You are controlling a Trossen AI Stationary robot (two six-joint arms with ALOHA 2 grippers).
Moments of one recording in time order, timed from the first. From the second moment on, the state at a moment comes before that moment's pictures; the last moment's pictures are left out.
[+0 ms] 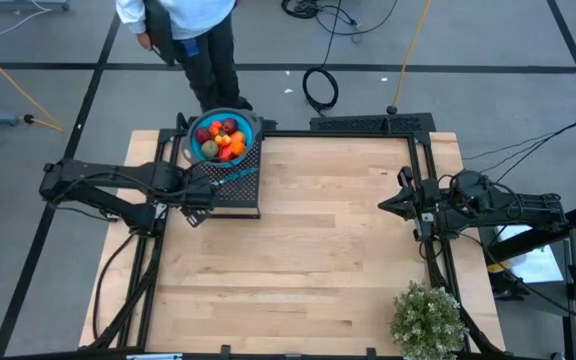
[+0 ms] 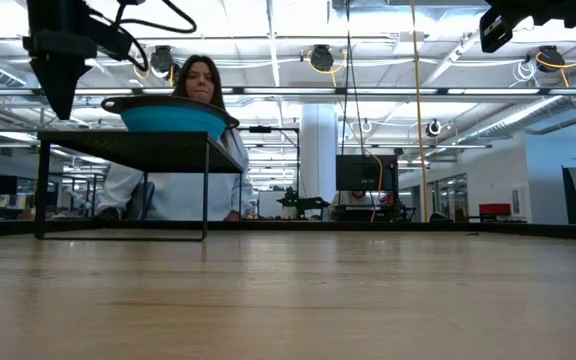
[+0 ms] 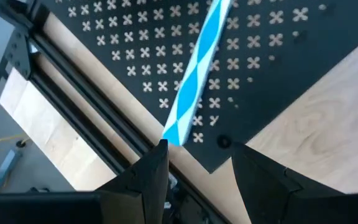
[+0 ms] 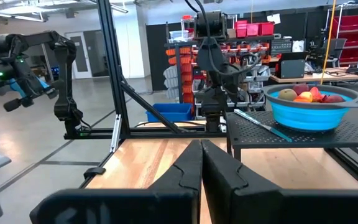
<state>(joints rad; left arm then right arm) -0.01 1.19 1.09 -1.55 -0.30 -0.74 -0.02 0.32 0.44 -0.05 -0.16 0.09</state>
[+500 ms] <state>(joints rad) -0.01 1.19 1.08 -1.55 -0.34 -0.73 -0.02 0.32 0.44 -0.05 -0.16 0.09</state>
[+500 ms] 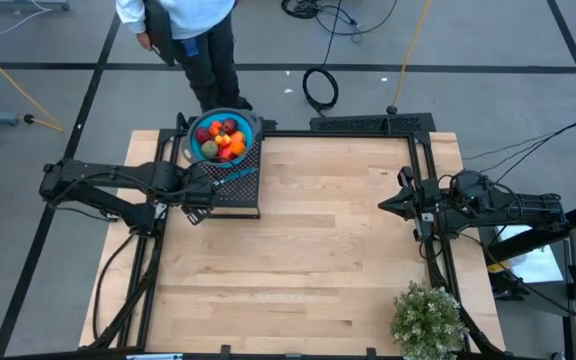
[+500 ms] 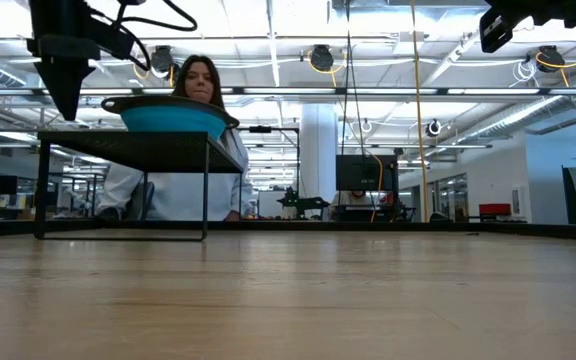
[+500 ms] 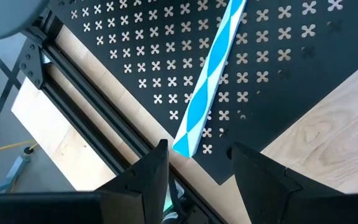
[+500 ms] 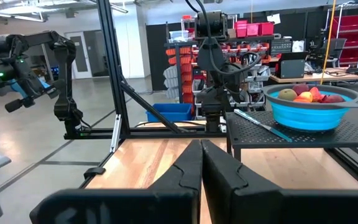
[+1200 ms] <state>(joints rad) -0.01 1.19 1.08 -1.50 -0.32 -0.70 -0.02 0.32 0.44 -0.05 -0.16 0.13</state>
